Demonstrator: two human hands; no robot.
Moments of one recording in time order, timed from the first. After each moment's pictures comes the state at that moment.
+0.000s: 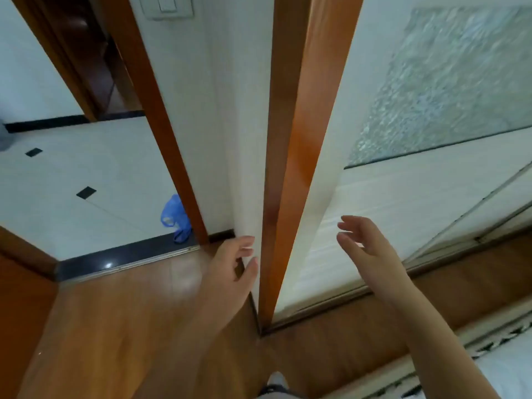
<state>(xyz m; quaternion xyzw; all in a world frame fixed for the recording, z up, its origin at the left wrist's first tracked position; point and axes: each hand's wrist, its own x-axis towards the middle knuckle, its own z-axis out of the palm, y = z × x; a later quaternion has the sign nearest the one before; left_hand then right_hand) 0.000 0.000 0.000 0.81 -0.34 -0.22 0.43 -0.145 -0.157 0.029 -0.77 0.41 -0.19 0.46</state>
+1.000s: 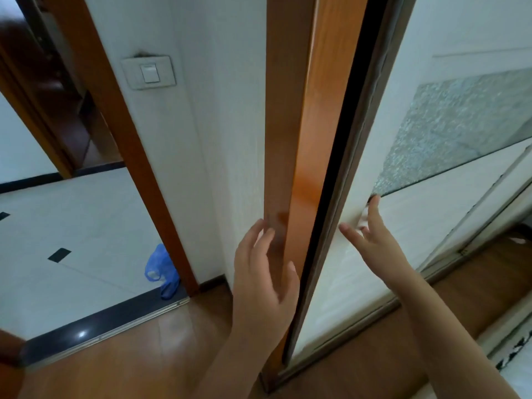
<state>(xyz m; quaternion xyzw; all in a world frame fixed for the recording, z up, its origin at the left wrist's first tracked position) 0.011 -0.059 0.032 0.70 -0.48 0.06 0.53 -0.113 -0.220 0.046 -0.75 0.44 -0.26 0.43</state>
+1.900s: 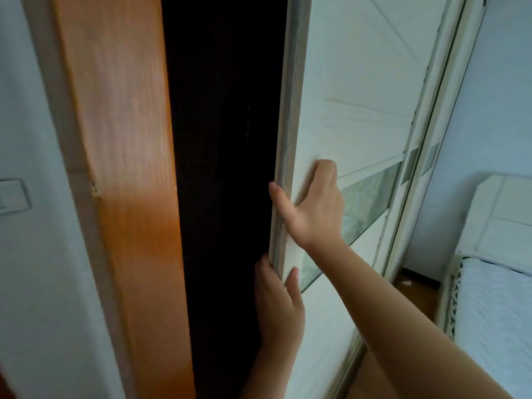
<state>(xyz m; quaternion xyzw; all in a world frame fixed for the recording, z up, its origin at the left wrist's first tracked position) -0.062 -0.287 0.088 0.57 -0.49 0.01 0.66 -0.101 -0.311 0.227 -0.70 0.42 -0.57 -0.03</state>
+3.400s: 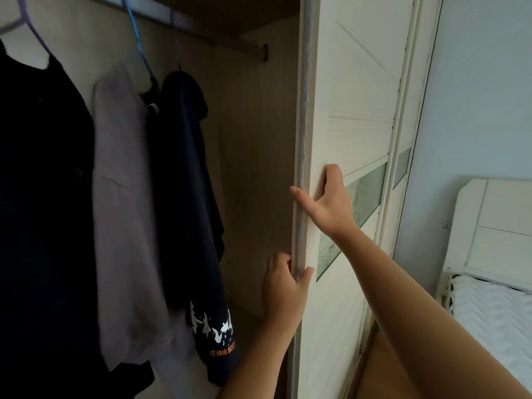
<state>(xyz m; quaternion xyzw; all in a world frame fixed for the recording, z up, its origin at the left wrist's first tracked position) -0.247 -0.624 0.118 0.62 -0.58 -0.11 0.52 -0.332 -0.698 0.224 -0.71 0.44 -0.55 0.02</state>
